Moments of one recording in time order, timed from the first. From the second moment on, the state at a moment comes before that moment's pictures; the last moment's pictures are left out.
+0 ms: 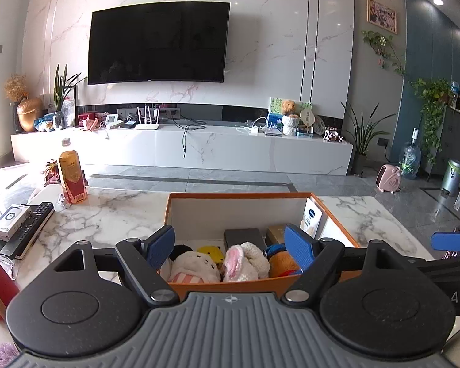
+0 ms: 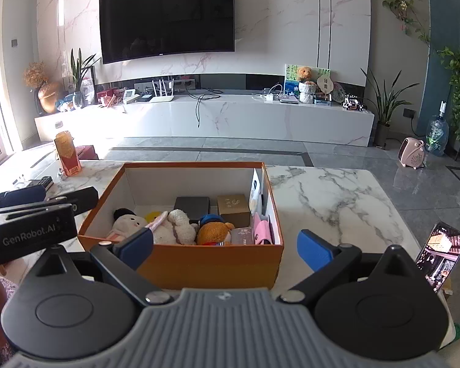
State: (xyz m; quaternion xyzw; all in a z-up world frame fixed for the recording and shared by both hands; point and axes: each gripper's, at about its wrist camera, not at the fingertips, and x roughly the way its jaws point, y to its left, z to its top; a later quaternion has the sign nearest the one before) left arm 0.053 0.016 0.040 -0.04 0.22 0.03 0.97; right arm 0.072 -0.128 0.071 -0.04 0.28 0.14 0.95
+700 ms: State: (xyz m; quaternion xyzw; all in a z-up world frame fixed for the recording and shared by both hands) left arm 0.048 0.007 0.012 -0.01 0.29 0.06 0.96; right arm 0.074 -0.125 0.043 -0.05 0.31 0.15 0.94
